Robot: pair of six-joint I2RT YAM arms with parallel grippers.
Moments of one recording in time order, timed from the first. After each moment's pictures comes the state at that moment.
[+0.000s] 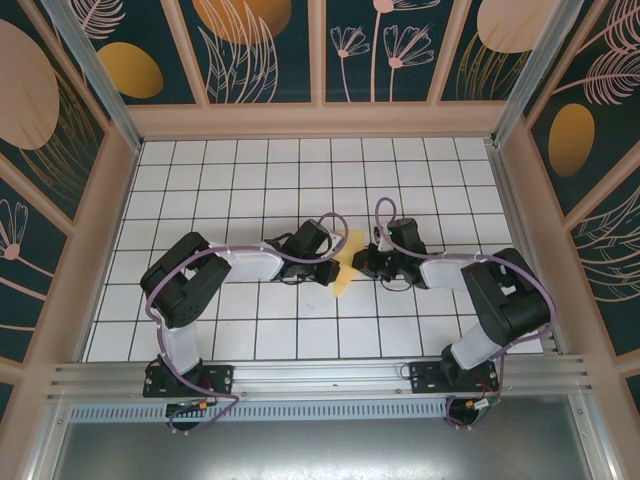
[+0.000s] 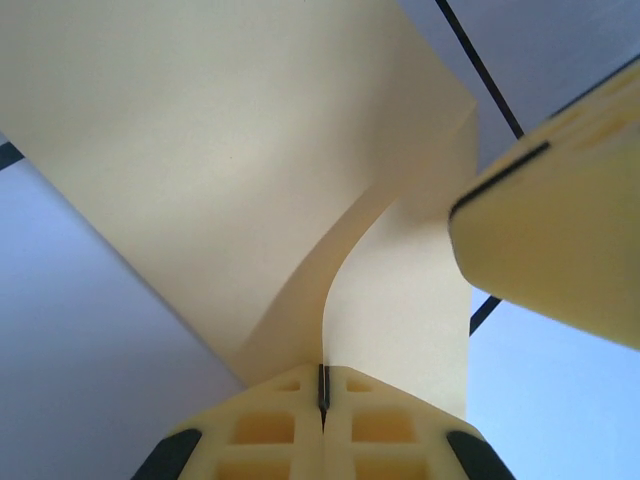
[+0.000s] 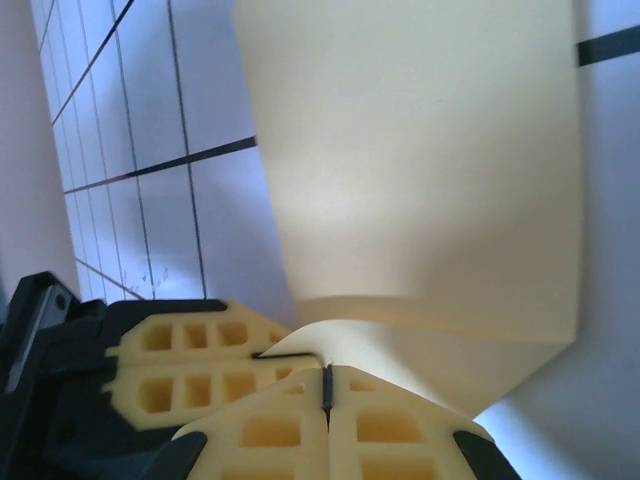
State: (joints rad) left arm -0.80 1.88 0.98 -0.06 0.26 -0.35; right arm 0.44 1.58 0.55 0.22 -0.57 0.83
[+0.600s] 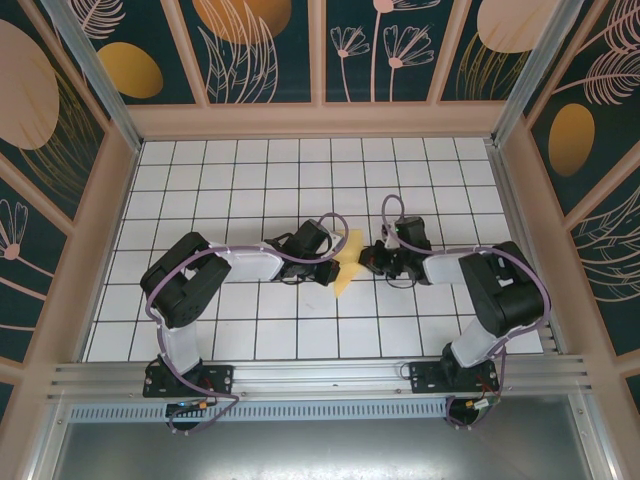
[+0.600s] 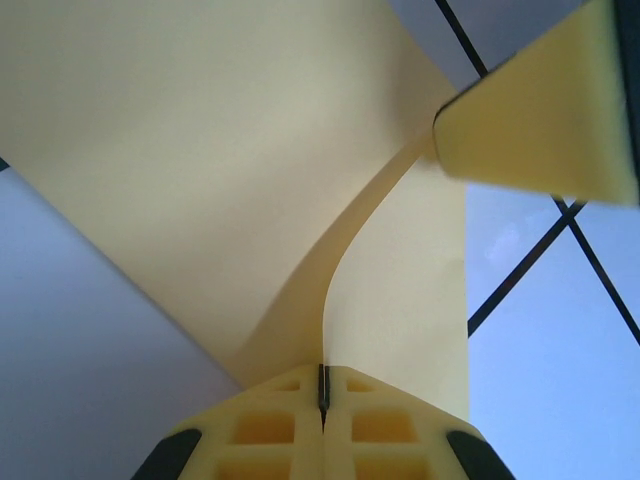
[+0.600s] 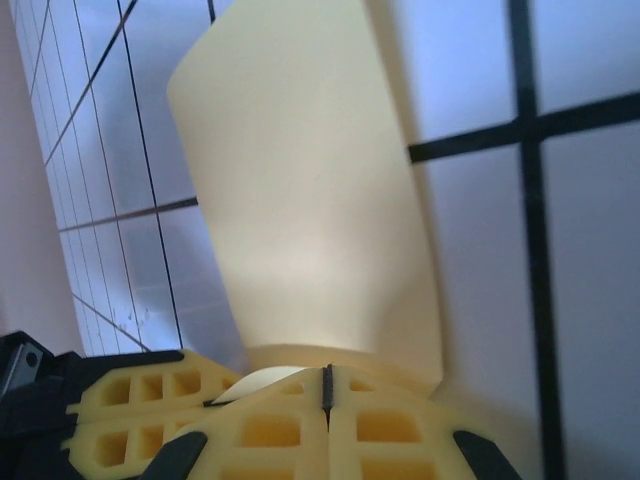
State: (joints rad) left arm -0.80 1.88 0.98 -0.06 0.26 -0.34; right arm 0.36 1.62 0.55 0.24 -0.59 0.83
